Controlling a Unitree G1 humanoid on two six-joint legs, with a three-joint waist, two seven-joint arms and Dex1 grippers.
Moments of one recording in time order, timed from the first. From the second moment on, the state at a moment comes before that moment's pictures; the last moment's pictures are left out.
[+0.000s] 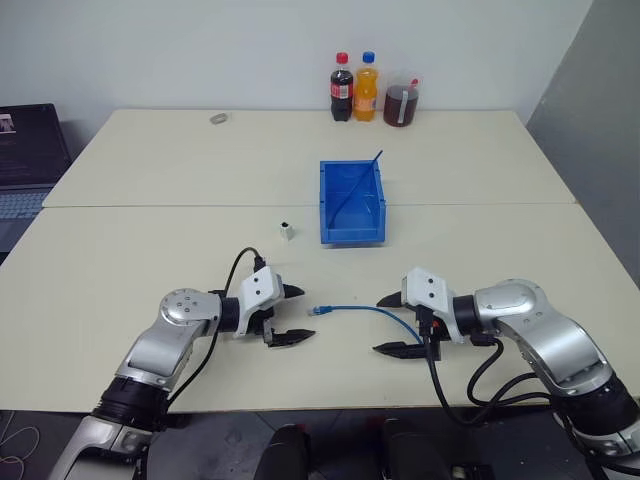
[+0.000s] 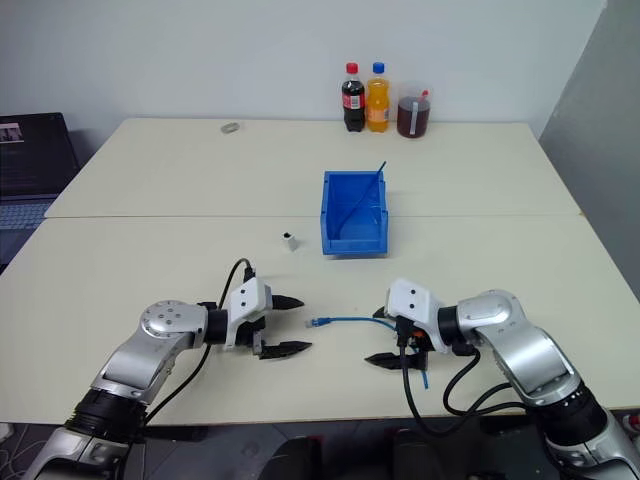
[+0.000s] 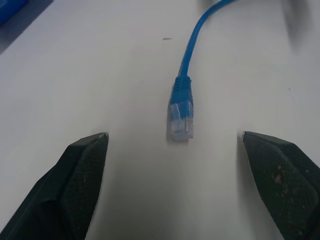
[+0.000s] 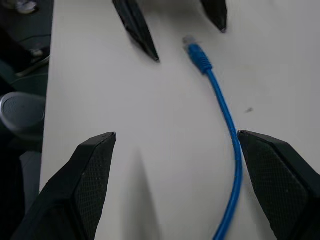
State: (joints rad) left arm -0.33 0.64 -0.19 0.11 -0.19 0.17 -1.12; right arm -0.36 -0.66 0.25 -0.46 0.22 0.75 1.06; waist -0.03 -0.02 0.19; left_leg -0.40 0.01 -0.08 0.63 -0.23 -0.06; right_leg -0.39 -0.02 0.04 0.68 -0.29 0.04
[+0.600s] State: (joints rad) left arm -0.35 0.60 -0.25 0.13 -0.15 0.10 -1.17; right arm -0.33 -0.70 0.21 -0.50 0.26 0.78 0.91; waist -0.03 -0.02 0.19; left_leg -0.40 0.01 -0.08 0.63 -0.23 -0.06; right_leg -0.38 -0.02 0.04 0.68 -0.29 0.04
